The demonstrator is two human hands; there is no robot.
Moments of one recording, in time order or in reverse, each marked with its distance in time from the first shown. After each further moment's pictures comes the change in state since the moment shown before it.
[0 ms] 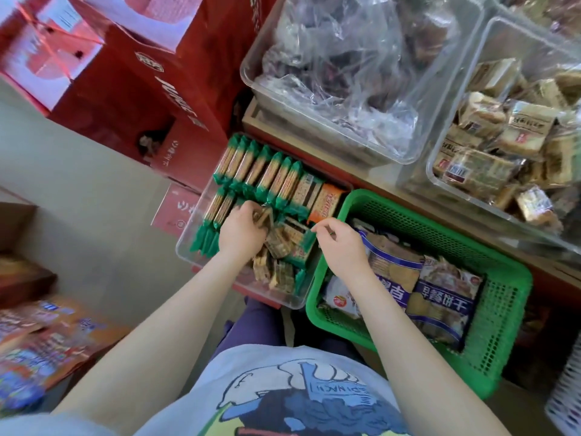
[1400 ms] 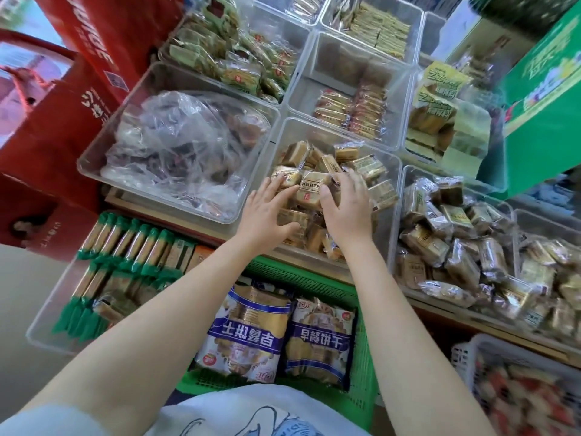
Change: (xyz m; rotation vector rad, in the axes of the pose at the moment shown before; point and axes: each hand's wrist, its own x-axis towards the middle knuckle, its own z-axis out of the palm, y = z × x) left_hand -0.034 0.326 0.061 0.039 -0.002 0.729; right_hand 0.025 0.038 -0.305 -0.303 0.609 -0.231
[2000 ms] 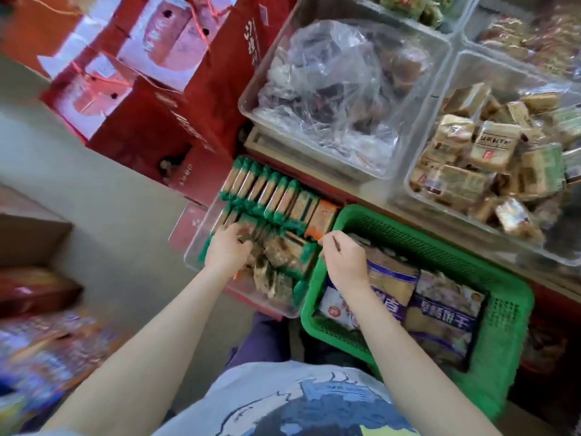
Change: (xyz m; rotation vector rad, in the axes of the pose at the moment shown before) left_hand -0.214 -0.253 -0.066 -0.048 0.059 -0.839; right_hand -0.173 -0.123 0.193 0.418 -0.478 0.250
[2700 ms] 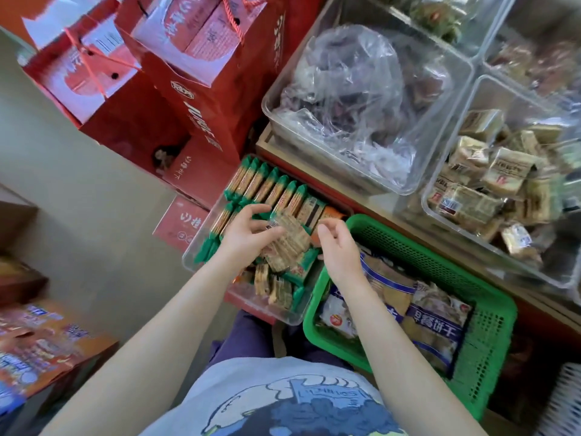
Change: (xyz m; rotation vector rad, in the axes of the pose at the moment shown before) left_hand 0.000 0.013 -0.030 -0.688 -0.236 0.122; right_hand 0.007 -0.056 0.029 0.134 -0.064 0.094
